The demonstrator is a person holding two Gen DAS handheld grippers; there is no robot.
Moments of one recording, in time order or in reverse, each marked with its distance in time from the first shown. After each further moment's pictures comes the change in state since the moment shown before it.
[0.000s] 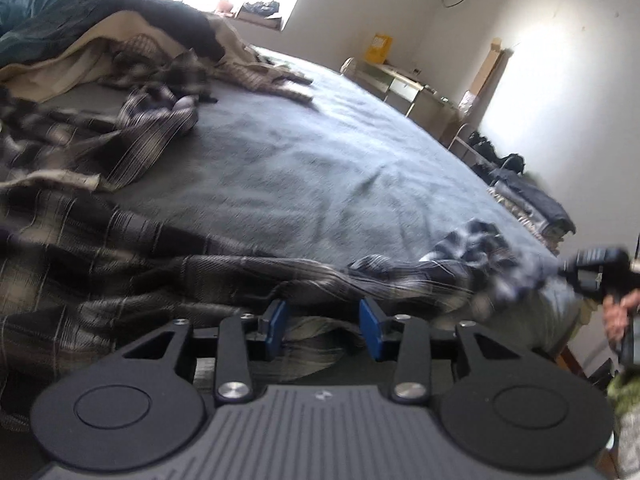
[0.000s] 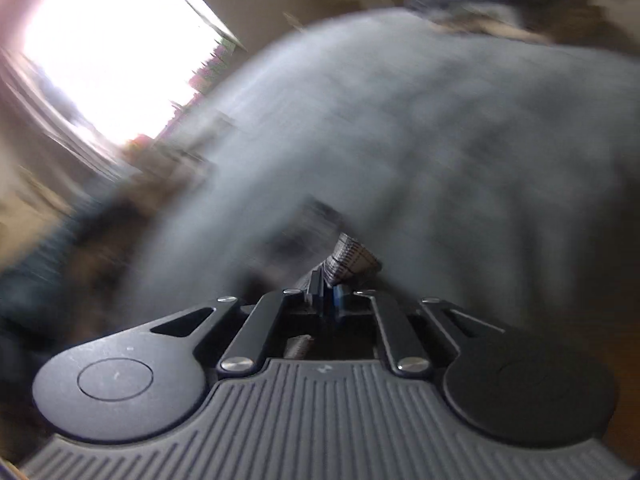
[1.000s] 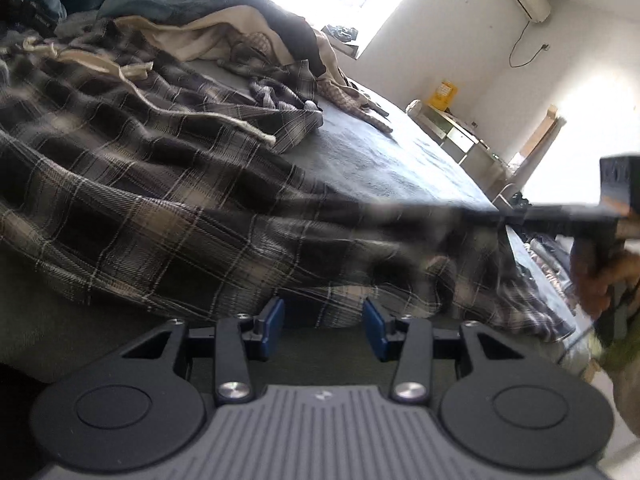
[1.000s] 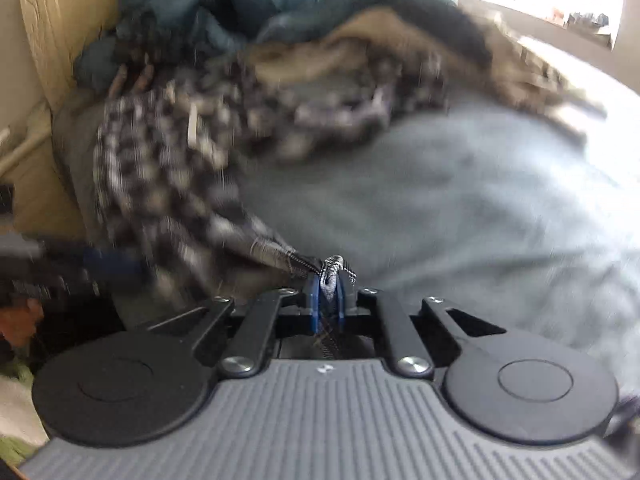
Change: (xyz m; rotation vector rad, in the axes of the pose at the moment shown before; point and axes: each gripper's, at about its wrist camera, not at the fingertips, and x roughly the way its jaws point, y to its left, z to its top) left arm -0.067 0.074 -0.049 -0.233 -0.097 0.075; right arm 0.048 0.312 -0.094 -1.097 0.308 0.478
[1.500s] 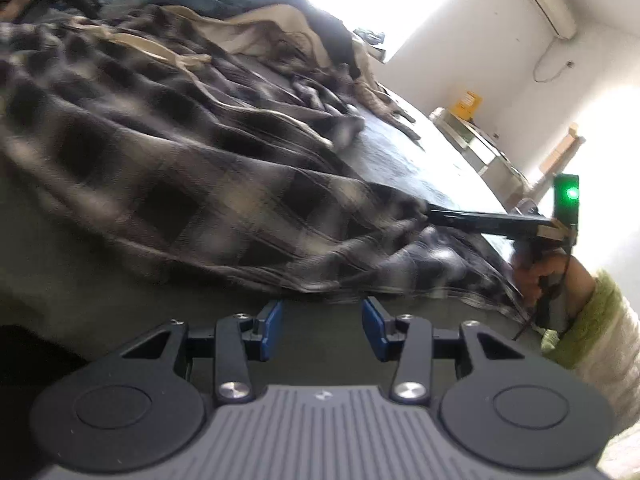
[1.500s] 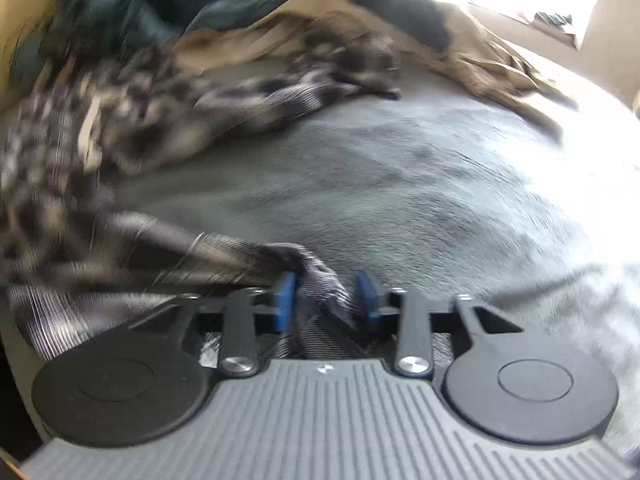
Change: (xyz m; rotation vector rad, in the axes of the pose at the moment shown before) left arm -0.025 0.027 -0.005 -0.079 -0.009 0.059; right arm 0.092 -0.054 0.002 0.076 -0.001 -0.159
